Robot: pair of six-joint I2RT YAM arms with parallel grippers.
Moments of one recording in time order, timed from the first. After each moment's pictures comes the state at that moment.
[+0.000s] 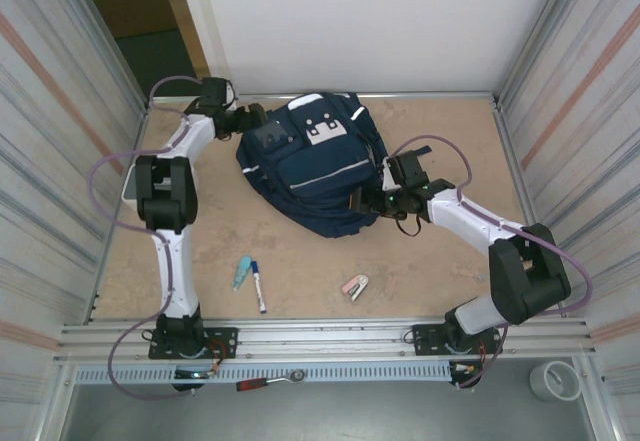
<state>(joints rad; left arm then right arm) -0.09 2.28 1.92 -0.48 0.23 -0.34 0.44 1.47 0.90 -0.39 -0.27 0.52</state>
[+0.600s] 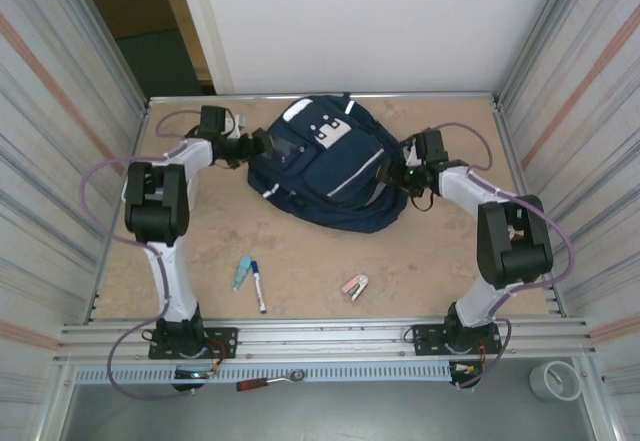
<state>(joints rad) -0.10 2.03 1.41 -0.28 0.51 -0.44 0.19 1.70 1.08 -0.31 -0.32 0.59</state>
